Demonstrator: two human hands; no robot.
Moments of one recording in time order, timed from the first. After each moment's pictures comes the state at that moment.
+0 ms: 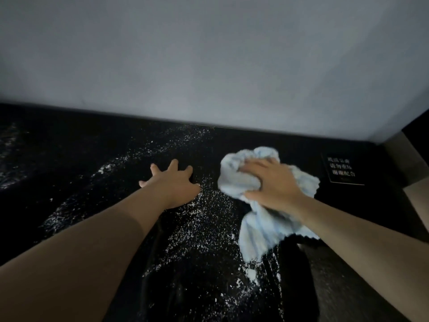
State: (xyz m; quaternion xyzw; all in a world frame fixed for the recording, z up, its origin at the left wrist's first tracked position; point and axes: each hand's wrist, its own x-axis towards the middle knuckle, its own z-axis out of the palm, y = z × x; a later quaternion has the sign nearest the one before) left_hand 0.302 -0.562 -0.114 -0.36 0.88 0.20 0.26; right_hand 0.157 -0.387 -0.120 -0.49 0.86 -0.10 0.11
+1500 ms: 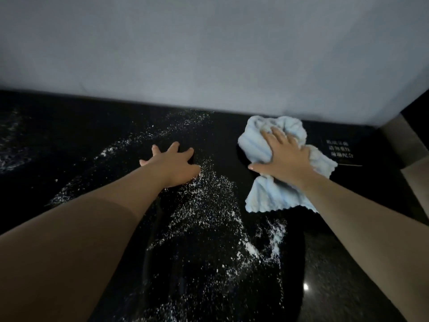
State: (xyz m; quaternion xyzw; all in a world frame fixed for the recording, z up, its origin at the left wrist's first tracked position) left_hand 0.308 -0.560 -0.110 -0.32 0.89 0.17 0.26; right_hand 0.134 -0.377 -0.136 -0.36 0.93 -0.01 0.11
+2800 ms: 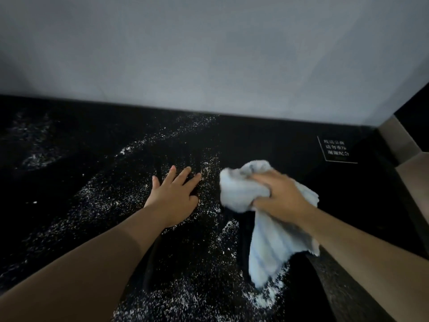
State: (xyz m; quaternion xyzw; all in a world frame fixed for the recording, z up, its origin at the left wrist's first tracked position) left_hand 0.380 -0.519 -0.124 -0.24 0.94 0.11 0.21; right_hand 0.231 -0.336 -0.112 -0.46 0.83 -0.27 0.15
